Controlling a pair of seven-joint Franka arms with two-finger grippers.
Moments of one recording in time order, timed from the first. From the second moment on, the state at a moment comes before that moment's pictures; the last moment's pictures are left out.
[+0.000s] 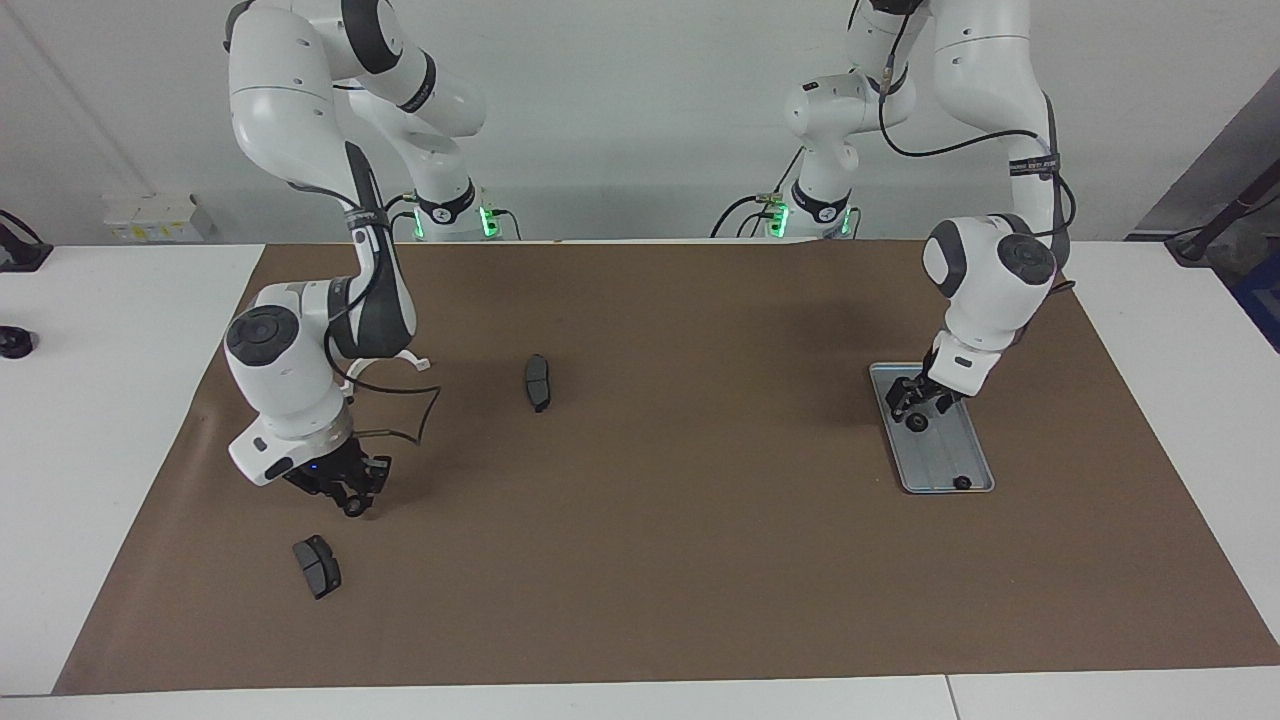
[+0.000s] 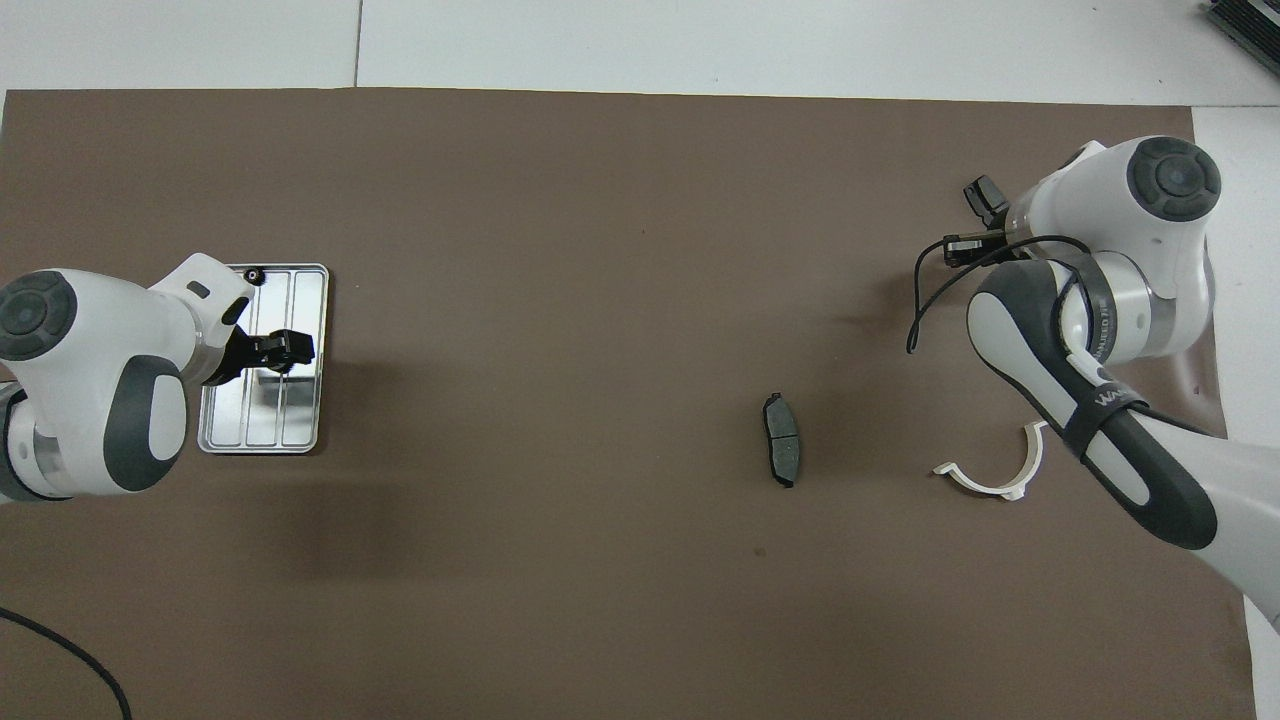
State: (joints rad) left arm 0.15 0.18 -0.16 -2.15 0.01 2.38 -0.14; right arm -0.24 0.49 0.29 -1.69 -0.24 2.30 0.11
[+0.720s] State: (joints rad) left arm 0.14 0.11 -0.20 -1.78 0.01 1.96 -0.11; right arm 0.15 0.49 0.34 -1.63 -0.23 2.45 0.29
